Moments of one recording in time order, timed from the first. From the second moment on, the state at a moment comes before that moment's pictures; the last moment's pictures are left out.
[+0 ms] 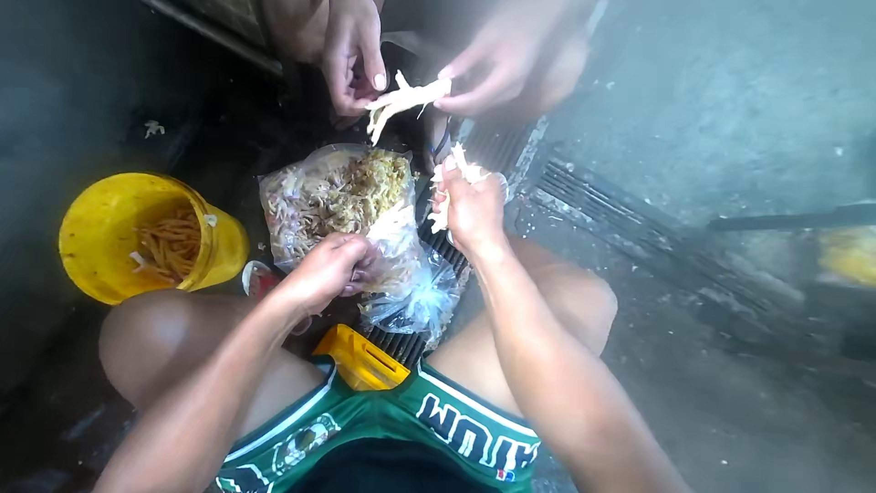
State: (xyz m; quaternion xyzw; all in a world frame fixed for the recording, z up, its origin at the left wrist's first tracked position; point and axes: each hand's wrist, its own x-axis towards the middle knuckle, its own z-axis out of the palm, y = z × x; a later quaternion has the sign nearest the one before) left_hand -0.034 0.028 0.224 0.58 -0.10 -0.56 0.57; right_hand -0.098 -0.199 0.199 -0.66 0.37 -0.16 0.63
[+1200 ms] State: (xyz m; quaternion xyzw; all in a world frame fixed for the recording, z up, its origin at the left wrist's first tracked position) left_hand 0.043 0.040 0.222 0.72 0.00 -0.26 0.64; right_hand -0.127 -0.128 0.212 -0.80 0.03 0.09 0.59
